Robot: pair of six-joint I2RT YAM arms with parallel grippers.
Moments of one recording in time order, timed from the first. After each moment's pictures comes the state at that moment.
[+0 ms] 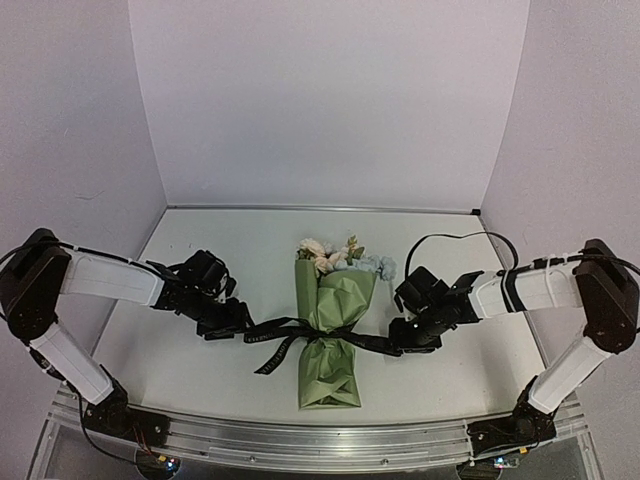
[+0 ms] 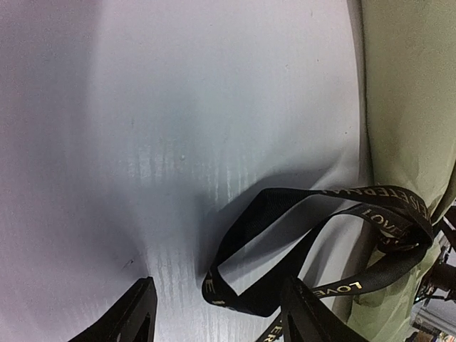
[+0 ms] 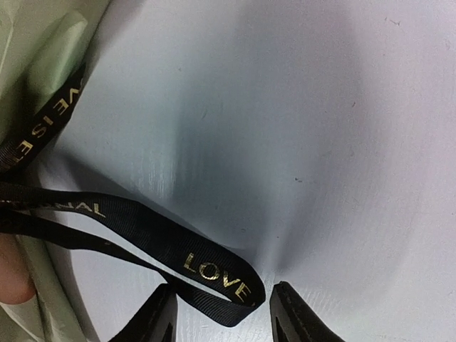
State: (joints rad) left arm -0.65 1.55 0.73 -0.25 0.24 -0.73; right arm 0.79 1.59 0.80 -0.42 -0.03 0.67
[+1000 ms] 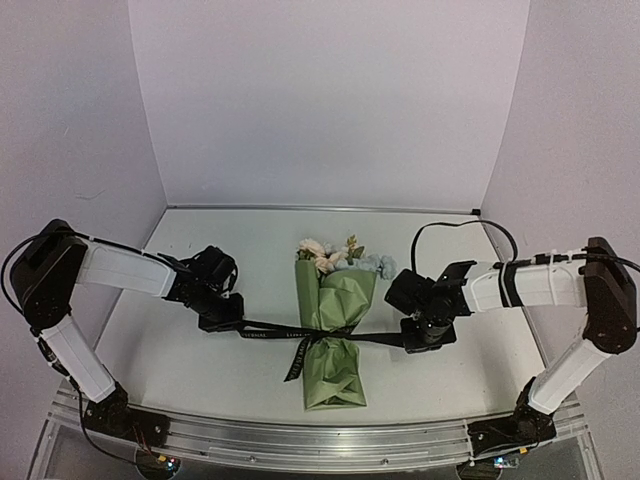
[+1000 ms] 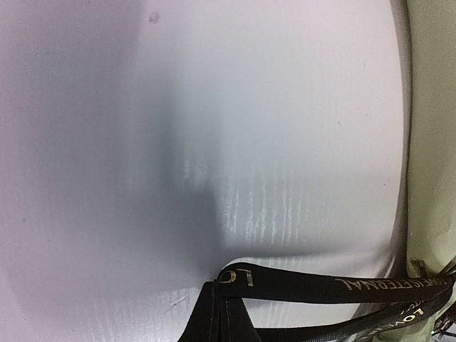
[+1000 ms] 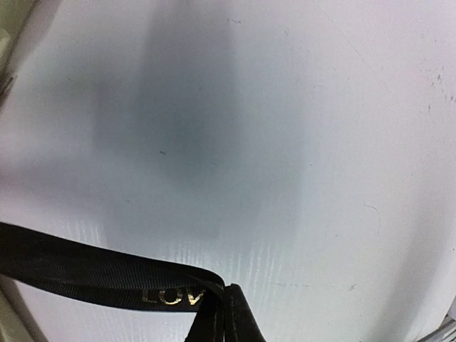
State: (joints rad) left arm -0.65 1.64 0.82 -0.31 0.12 -0.73; right arm 0.89 1.60 0.94 -0.80 0.30 0.77
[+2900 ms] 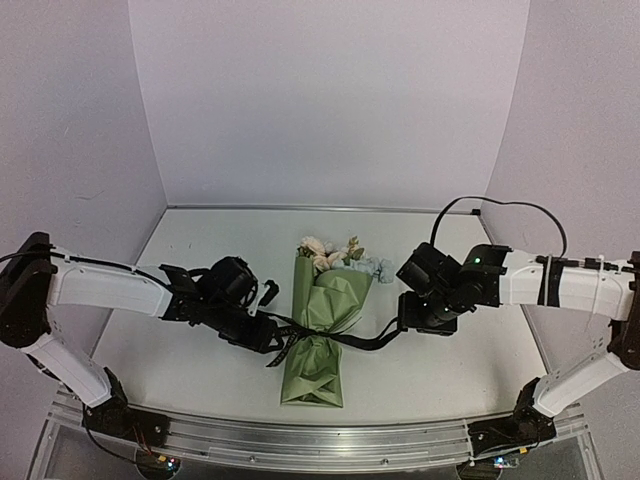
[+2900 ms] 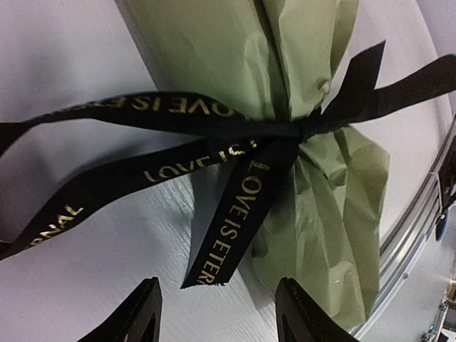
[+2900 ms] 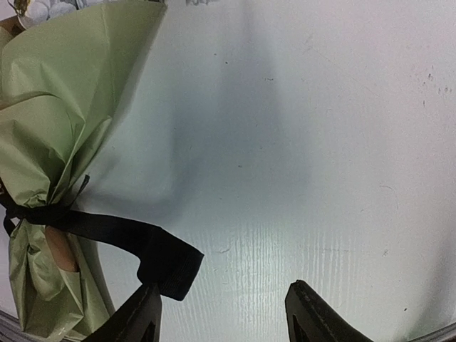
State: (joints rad) left arm -0.90 1.48 0.82 -0.32 0.20 -0.54; right arm 0.93 1.41 1.02 -0.83 0.28 0.96
